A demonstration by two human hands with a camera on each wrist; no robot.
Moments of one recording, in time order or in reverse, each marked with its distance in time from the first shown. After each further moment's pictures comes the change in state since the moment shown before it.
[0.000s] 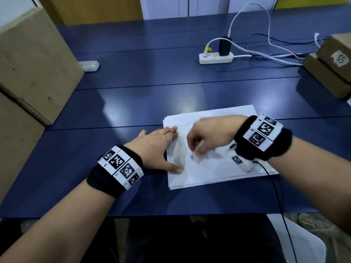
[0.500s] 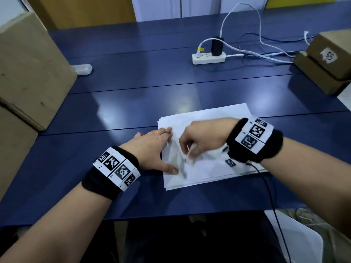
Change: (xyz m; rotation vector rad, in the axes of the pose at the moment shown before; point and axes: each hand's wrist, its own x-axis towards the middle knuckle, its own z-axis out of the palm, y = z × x) left_hand 0.002 0.005 -0.006 0.006 -0.036 -0.022; right_hand -0.003 -0.010 0.006 -0.011 0.025 -0.039
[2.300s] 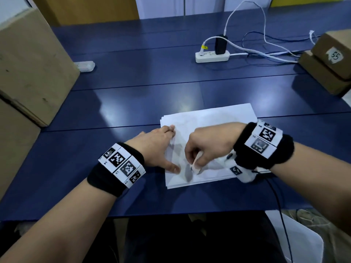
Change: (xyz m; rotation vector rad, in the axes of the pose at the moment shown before) left_hand 0.001 0.005 -0.003 0.008 -0.039 -0.018; right_hand -0.012 -0.009 0.007 0.022 -0.132 -0.042
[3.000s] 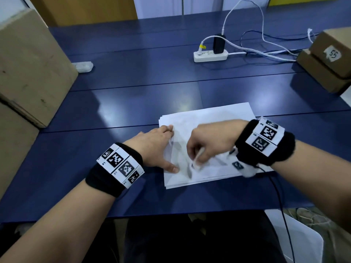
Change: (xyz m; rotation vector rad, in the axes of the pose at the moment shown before) left_hand 0.001 0.002 -0.001 0.000 -0.003 -0.003; right_hand -0.003 0.012 -0.001 -0.005 0.078 0.024
